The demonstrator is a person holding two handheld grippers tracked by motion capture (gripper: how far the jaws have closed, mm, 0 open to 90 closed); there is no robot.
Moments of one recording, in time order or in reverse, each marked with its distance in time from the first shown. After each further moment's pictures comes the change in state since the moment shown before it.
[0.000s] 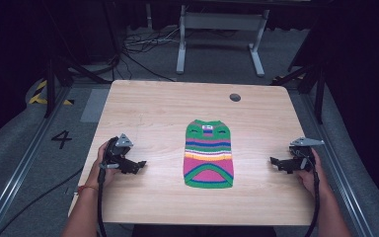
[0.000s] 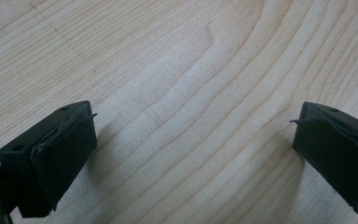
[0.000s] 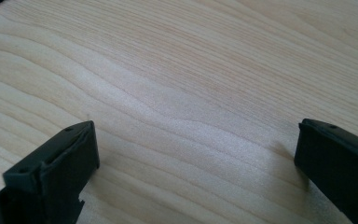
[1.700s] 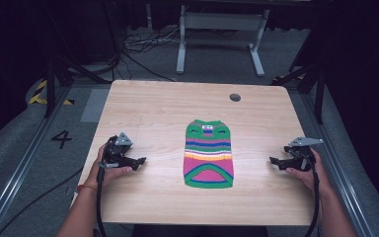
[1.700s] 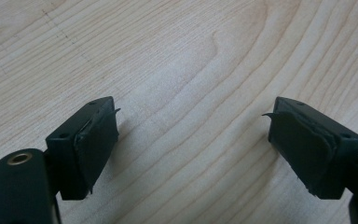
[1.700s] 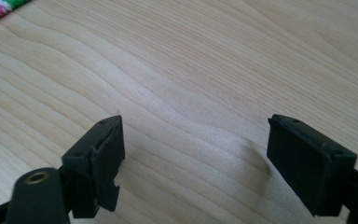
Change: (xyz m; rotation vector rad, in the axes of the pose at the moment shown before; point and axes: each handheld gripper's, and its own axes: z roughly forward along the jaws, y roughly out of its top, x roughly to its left) left arm 0.000 0.005 -0.002 -0.008 0.016 -0.027; right arm 0.006 0.008 -0.008 0.009 0.051 -0.087
